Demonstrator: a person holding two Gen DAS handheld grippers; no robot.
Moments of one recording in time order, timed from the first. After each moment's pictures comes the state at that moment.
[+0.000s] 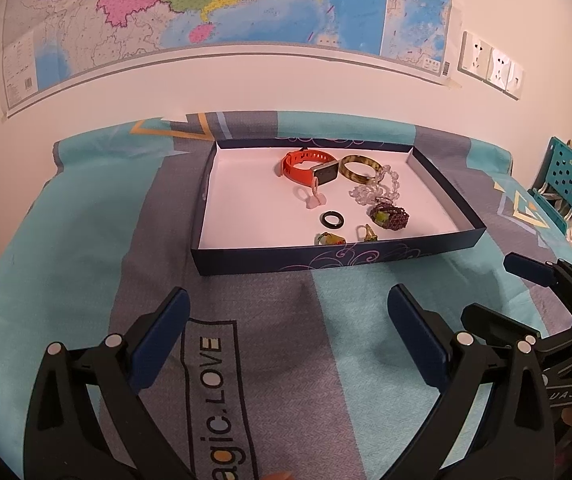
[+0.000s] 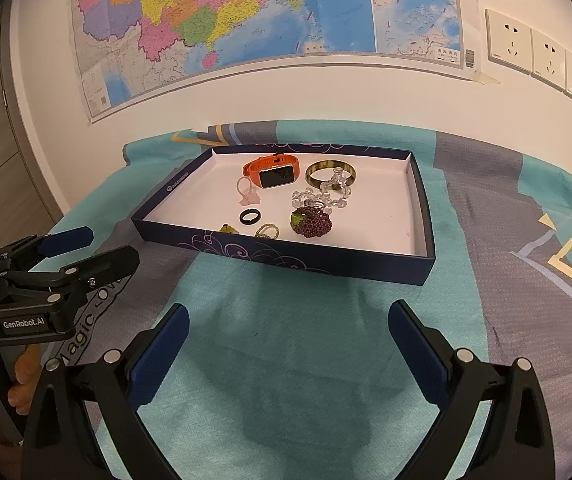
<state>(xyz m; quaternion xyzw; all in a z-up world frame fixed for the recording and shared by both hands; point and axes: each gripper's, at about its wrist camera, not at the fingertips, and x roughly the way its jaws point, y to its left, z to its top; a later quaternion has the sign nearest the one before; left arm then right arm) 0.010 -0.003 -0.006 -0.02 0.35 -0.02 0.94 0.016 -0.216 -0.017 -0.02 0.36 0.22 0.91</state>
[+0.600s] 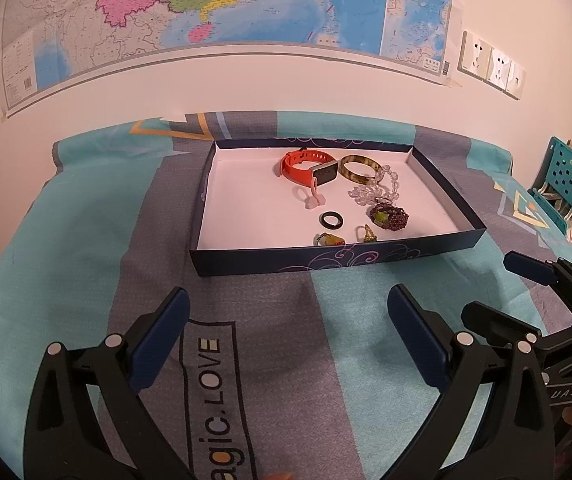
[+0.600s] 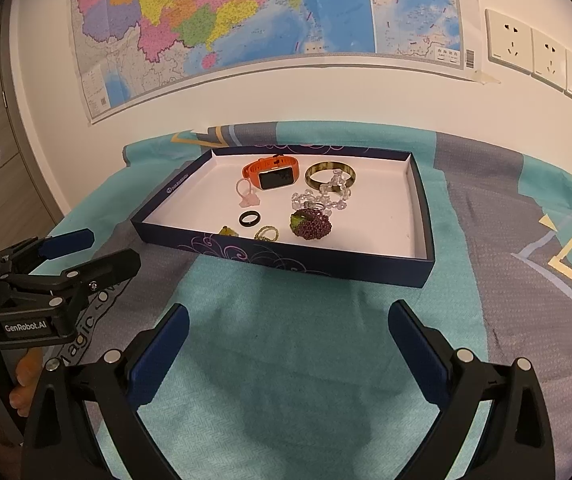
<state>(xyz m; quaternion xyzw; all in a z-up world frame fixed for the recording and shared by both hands) 0.010 -0.004 -0.006 -0.02 0.35 -0.02 0.93 0.018 -0.215 -0.017 -0.02 0.36 0.22 0.91</state>
